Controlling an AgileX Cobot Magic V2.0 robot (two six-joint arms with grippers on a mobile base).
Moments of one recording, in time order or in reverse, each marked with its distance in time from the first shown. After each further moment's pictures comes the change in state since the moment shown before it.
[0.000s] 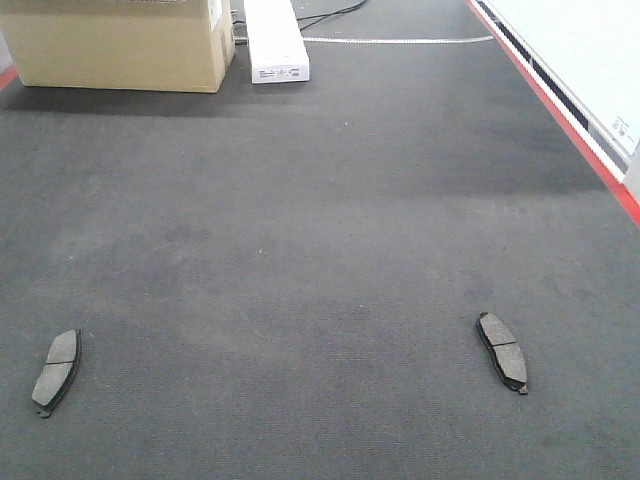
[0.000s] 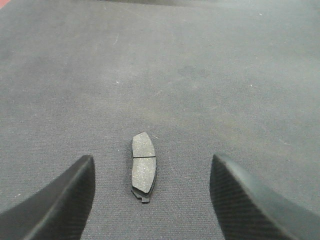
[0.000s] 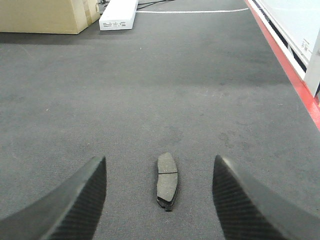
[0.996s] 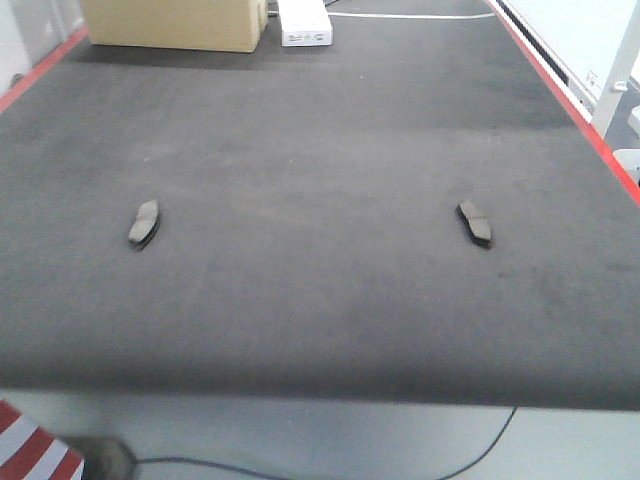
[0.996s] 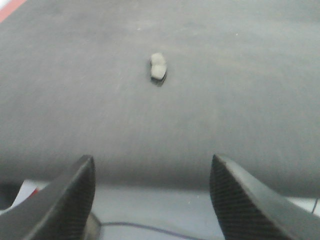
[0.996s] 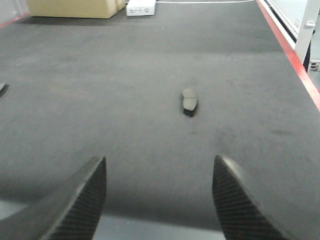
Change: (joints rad) left arm 0.000 0.000 0.000 0.000 0.000 0.000; right arm 0.000 0.000 0.001 0.000 0.000 0.000
